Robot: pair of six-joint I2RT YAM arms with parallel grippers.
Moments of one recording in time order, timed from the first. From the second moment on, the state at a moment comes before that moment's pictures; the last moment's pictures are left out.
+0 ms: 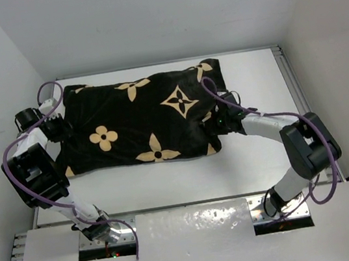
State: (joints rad) left arm 0.52 1.70 1.13 -0.37 0.50 0.32; right arm 0.40 1.60 0.79 -0.11 -0.06 0.44
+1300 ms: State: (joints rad) left arm 0.47 1.56 1.23 -0.68 0.58 0.44; right arm -0.38 0.73 0.36 -0.36 0.14 0.80
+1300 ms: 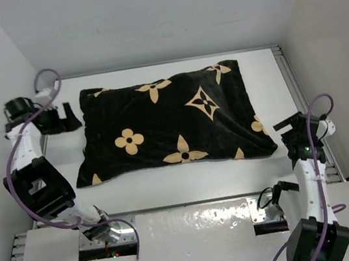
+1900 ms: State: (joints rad) left arm 0.73 1.51 1.38 -0.66 0.54 0.41; right arm -0.48 0.80 0.80 -0.63 -0.19 0.48
